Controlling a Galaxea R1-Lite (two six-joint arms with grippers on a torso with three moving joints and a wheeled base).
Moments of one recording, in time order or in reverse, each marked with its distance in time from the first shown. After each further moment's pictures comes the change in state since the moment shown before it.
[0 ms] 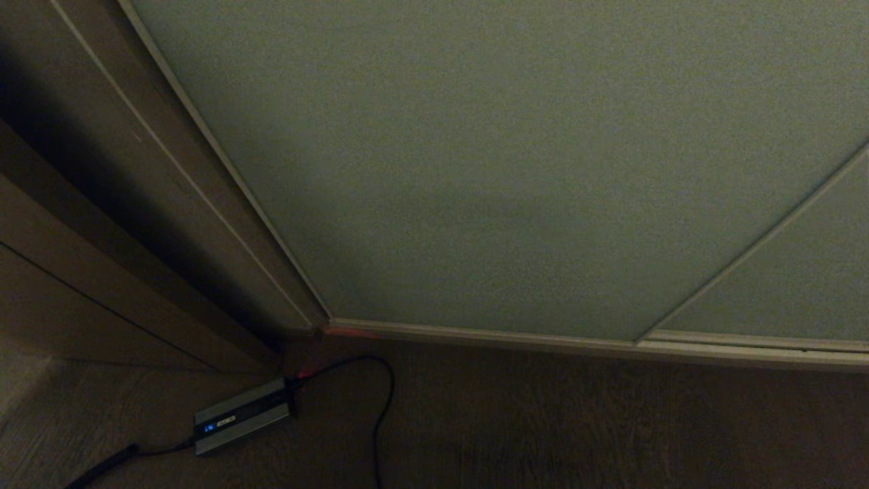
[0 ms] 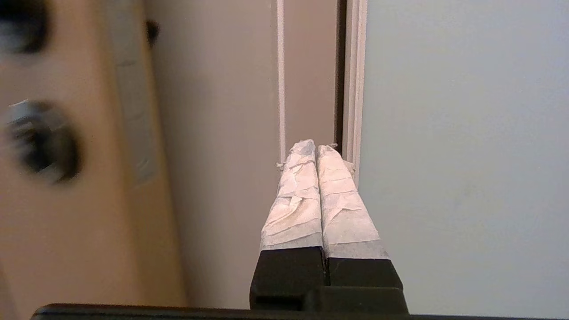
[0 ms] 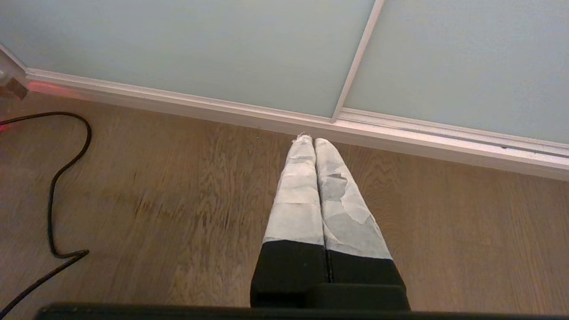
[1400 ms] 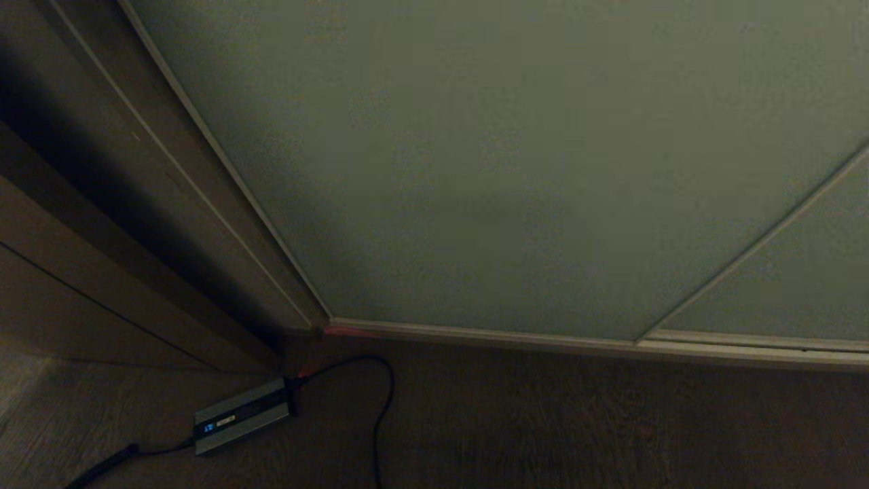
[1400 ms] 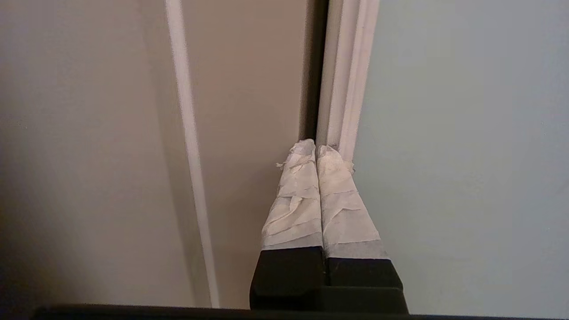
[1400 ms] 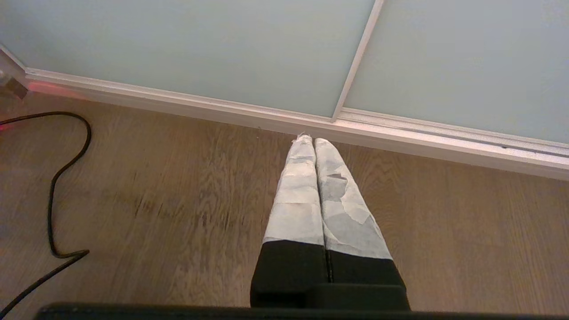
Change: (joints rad) left arm -0.035 0.353 -0.450 0.343 -0.036 -0.083; right arm 0.000 0.001 0.000 -0.001 0.000 0.000
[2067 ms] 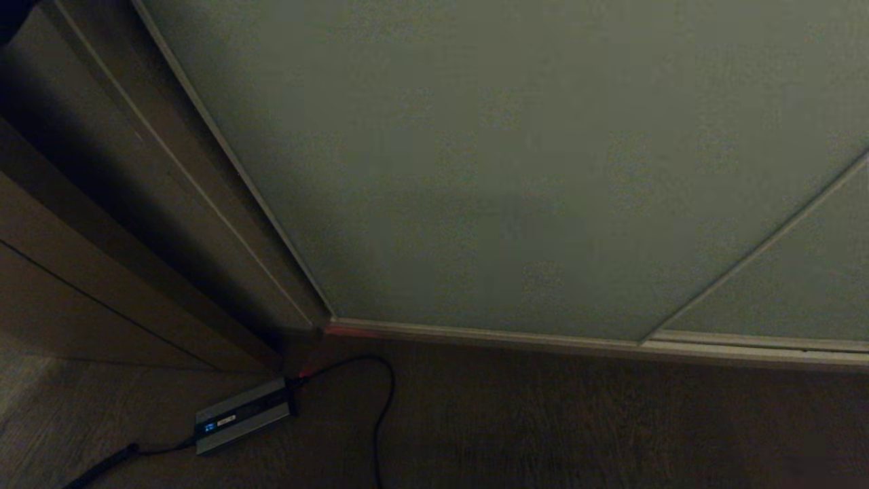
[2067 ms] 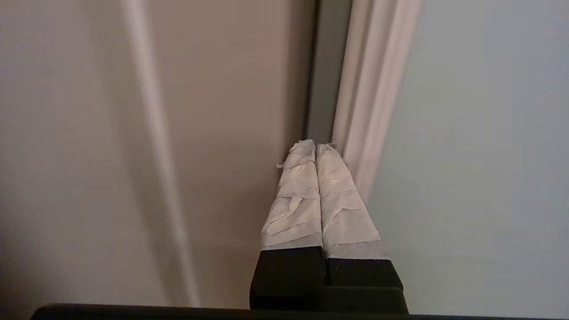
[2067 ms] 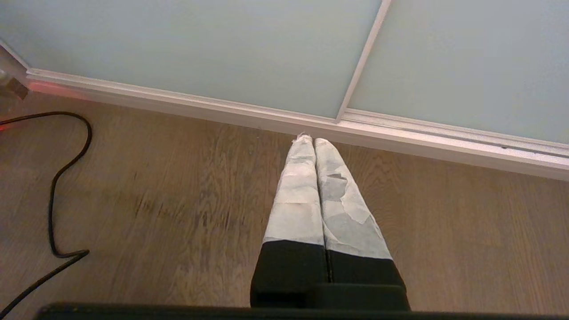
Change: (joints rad) left arm -0.047 0.049 -0.047 0.040 0.000 0.003; right arm 0.000 0.001 0.000 0.000 0.001 0.000
